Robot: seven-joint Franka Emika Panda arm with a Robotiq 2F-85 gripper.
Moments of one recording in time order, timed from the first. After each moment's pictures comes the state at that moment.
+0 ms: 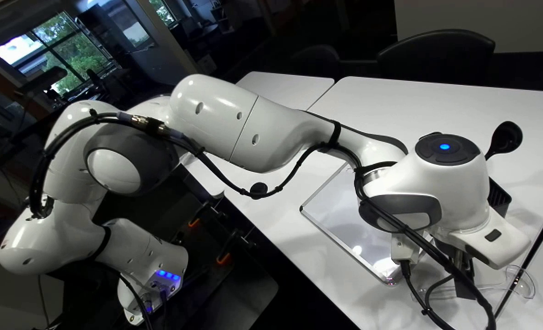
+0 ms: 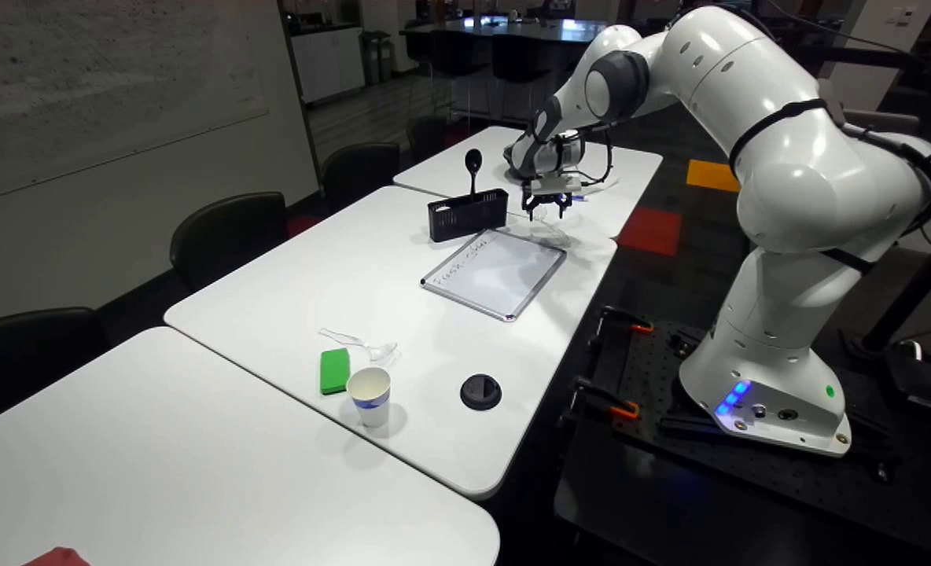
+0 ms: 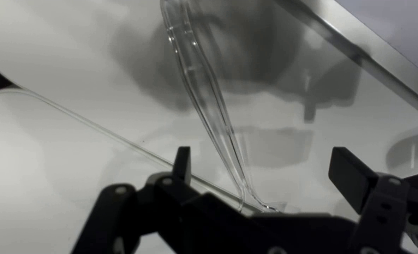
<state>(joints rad) -0.66 1.11 -0.28 -1.32 0.18 2.50 0.18</state>
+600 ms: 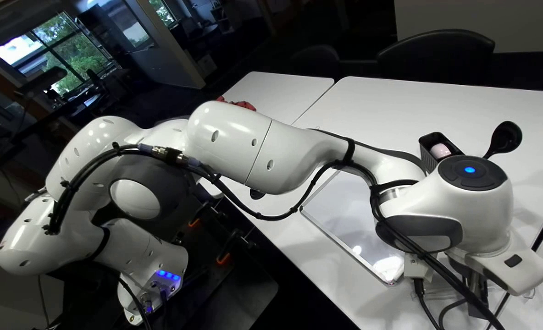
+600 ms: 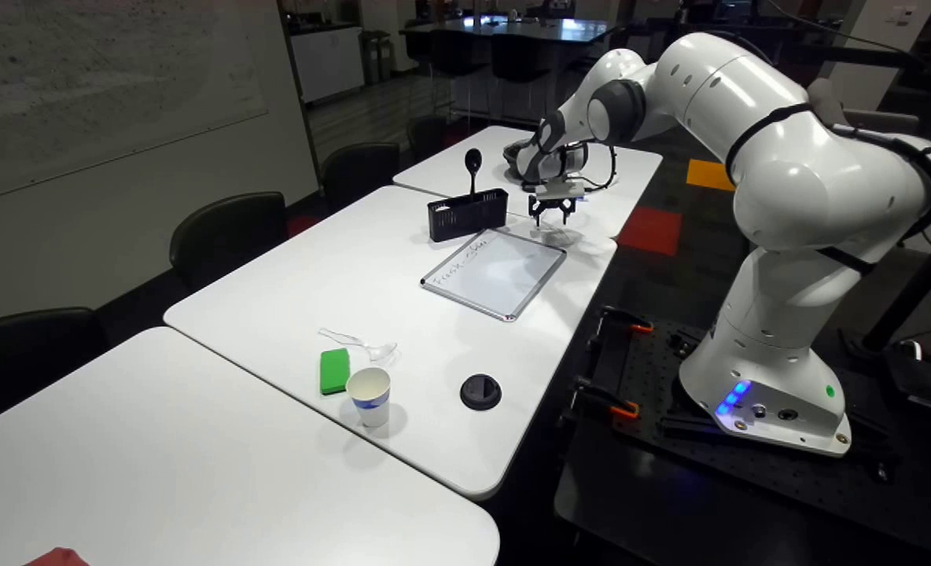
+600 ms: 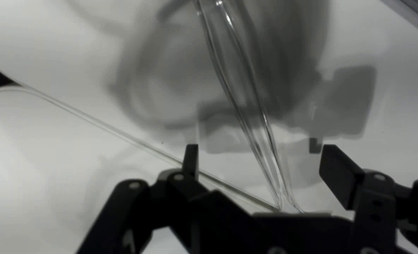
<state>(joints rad) -0.72 1.24 -0.28 -1.13 0.18 2.42 0.20</state>
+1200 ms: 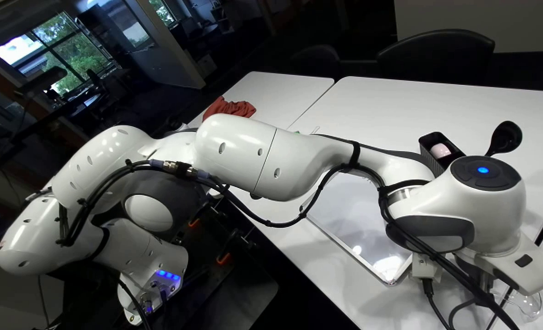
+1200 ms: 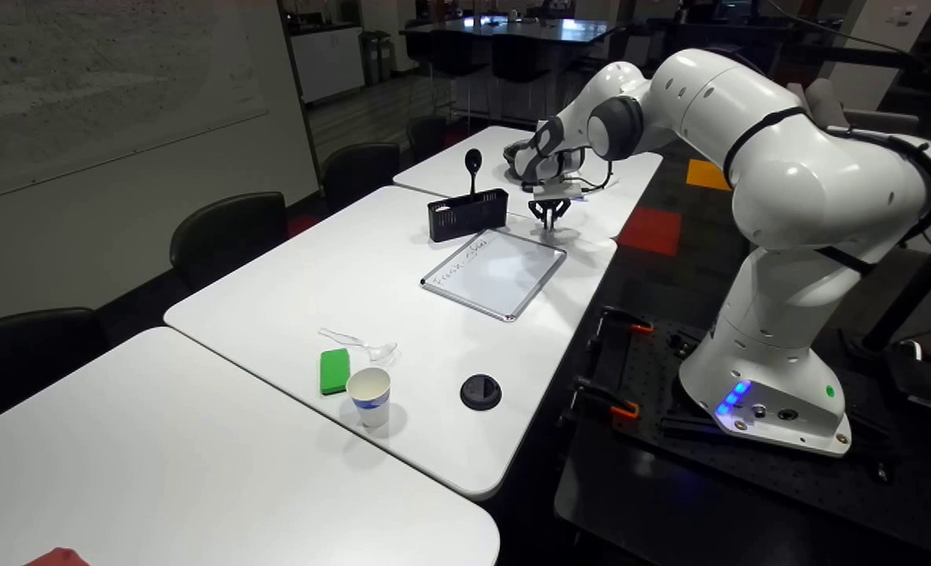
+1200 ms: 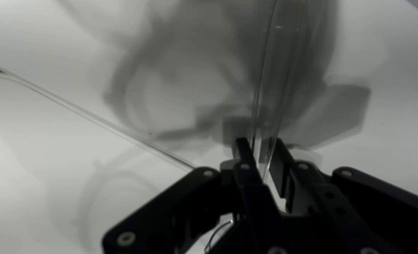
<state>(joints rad) -0.74 1.32 -0.28 -0.99 0.18 2.35 0.20</state>
